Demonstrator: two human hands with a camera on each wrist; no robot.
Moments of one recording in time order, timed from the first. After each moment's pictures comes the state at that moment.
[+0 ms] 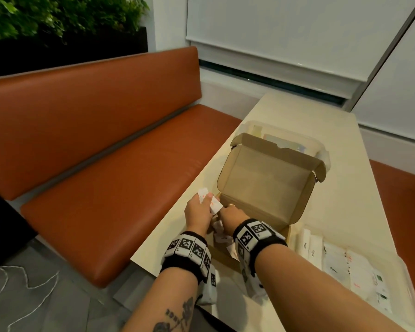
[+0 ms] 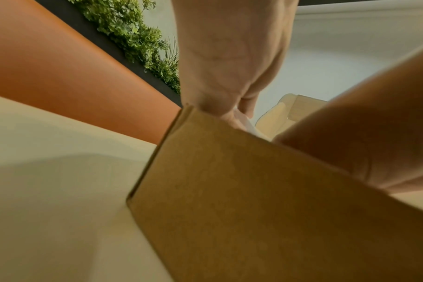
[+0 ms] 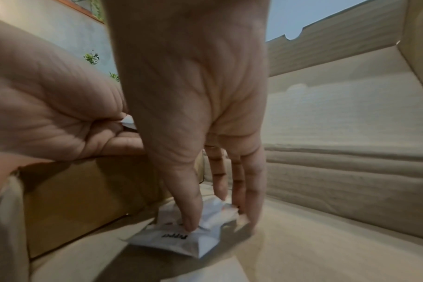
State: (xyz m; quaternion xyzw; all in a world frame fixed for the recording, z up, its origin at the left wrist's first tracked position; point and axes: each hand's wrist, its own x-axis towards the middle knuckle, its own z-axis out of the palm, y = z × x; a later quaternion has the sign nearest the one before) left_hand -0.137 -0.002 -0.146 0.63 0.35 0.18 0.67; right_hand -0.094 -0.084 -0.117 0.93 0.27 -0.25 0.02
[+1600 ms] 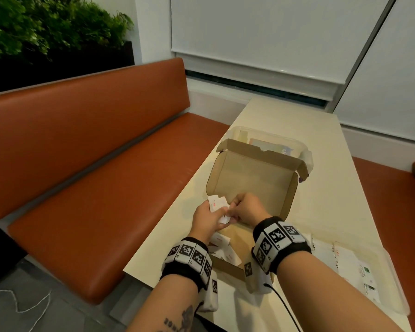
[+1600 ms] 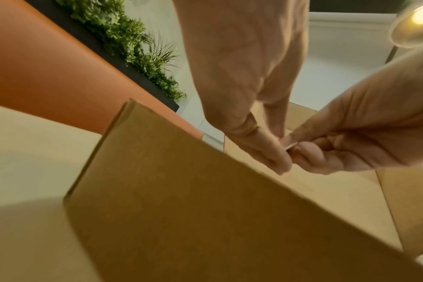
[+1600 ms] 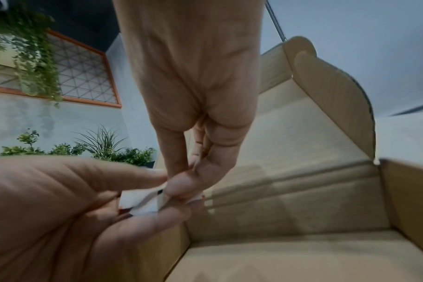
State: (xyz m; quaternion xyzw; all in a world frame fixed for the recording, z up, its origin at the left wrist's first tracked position) left_hand -0.134 -0.032 -0.131 0.58 0.27 0.07 0.76; right_hand -0.085 -0.126 -0.065 0.89 0.07 -0.25 -0.36
